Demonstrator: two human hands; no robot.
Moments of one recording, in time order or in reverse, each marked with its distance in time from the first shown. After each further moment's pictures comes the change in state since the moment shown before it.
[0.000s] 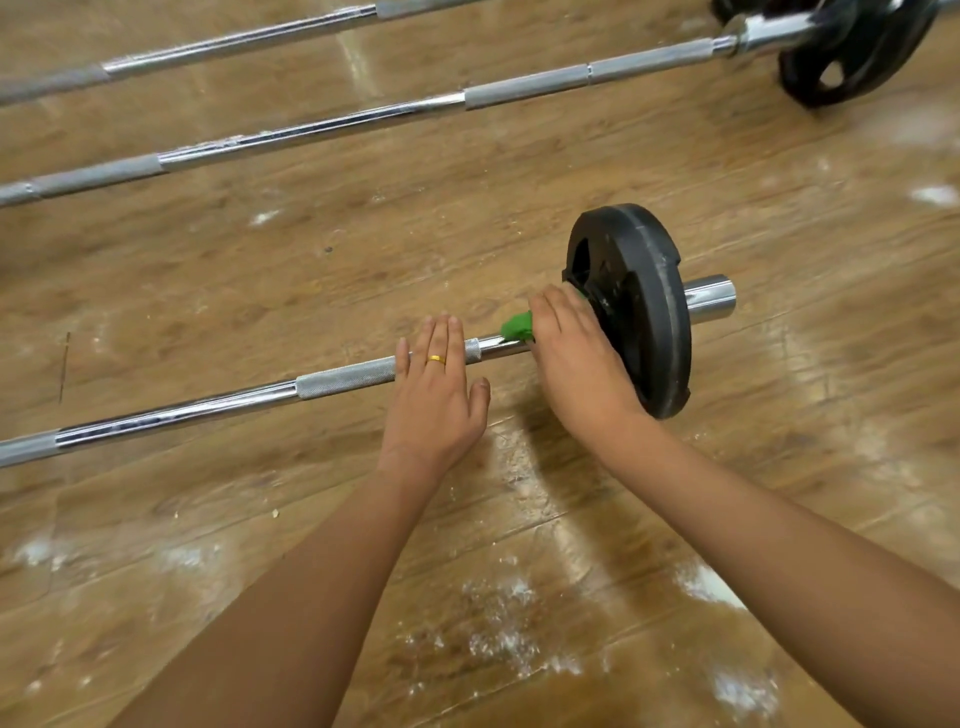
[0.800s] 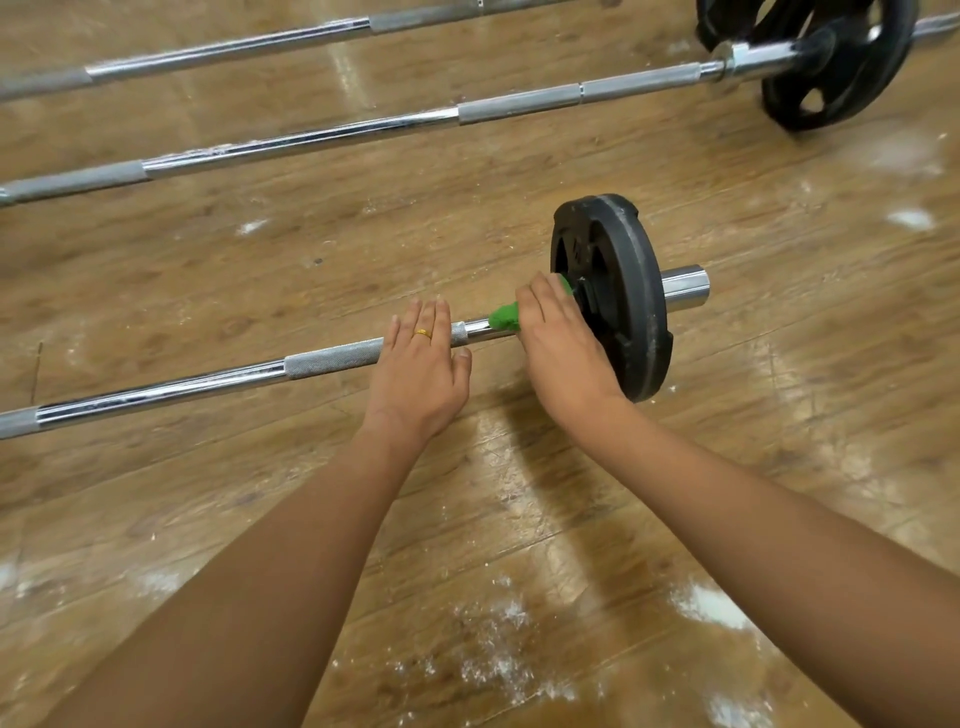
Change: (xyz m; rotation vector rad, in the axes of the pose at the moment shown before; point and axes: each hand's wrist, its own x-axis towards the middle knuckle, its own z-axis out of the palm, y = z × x) left_hand 0.049 -0.015 -0.015 0.011 -0.065 0.004; right_hand 0.028 -0.004 -0.004 -0.008 0.010 0.014
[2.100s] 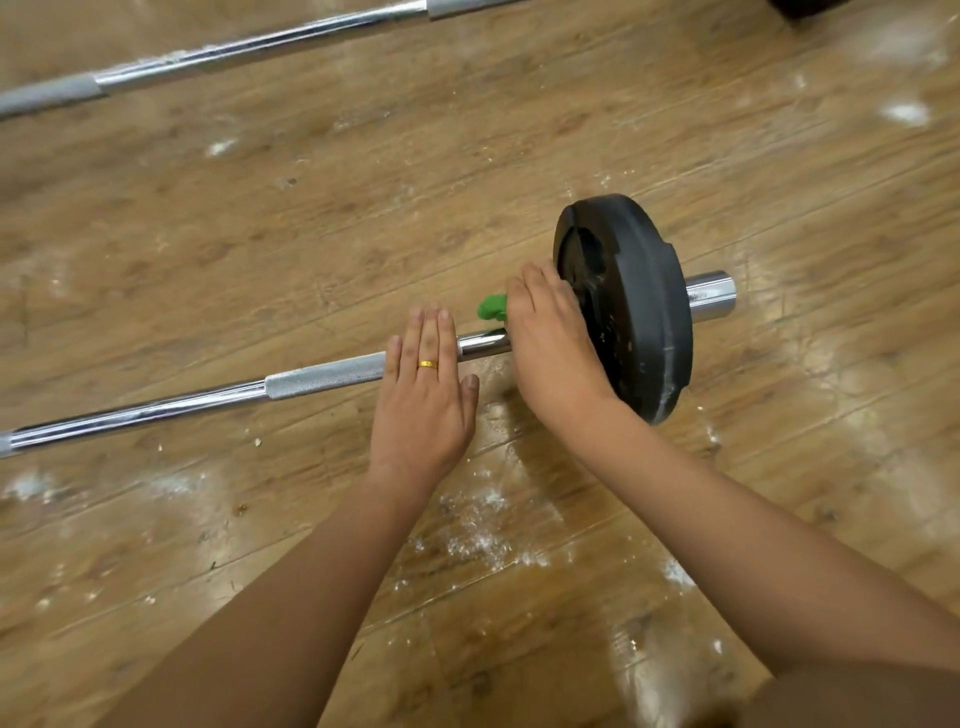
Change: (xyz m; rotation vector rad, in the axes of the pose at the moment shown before) left_hand -0.131 0.046 0.031 0.130 0.094 0.064; right_hand -0.096 -0.019 -0.015 0.058 -0.104 0.059
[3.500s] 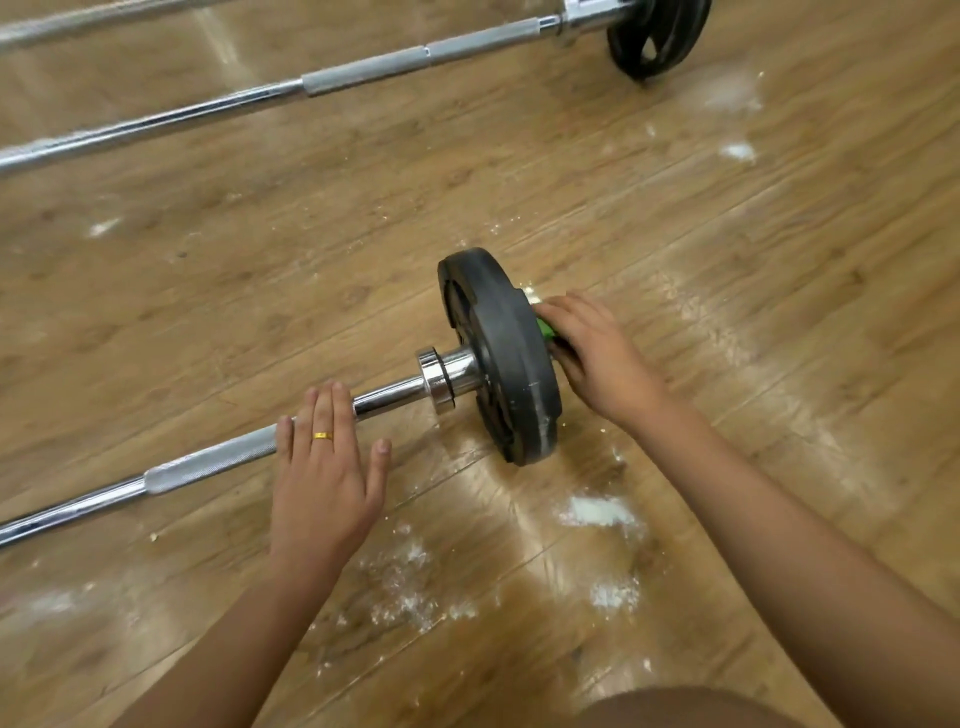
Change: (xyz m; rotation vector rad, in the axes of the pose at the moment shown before) left_hand -0.007 0.010 -0.008 -0.054 -0.010 -0.051; right_hand -0.026 0.158 -0.055 0.202 0.077 0.005
